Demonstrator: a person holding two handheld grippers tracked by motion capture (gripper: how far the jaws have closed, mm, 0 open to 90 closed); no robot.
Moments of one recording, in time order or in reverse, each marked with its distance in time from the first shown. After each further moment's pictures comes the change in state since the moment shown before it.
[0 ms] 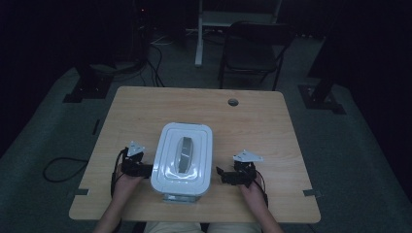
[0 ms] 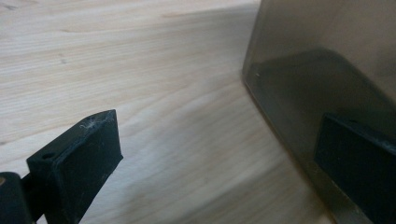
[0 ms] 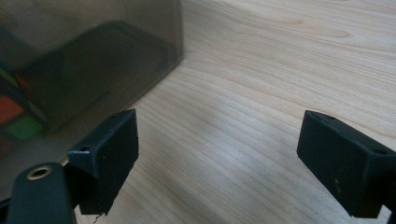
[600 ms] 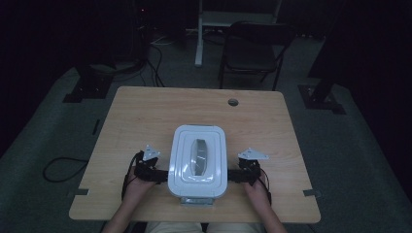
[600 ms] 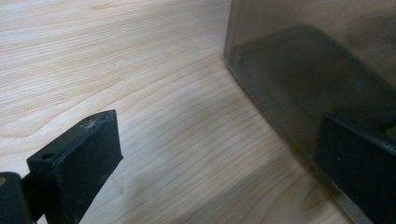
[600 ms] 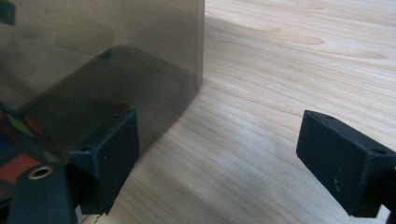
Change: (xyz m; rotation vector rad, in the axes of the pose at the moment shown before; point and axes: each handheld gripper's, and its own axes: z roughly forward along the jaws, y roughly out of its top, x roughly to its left) left arm -0.040 0.006 0.010 0.046 -0.058 0.064; right arm -0.013 0.003 -0.009 -0.018 -0.019 0.020
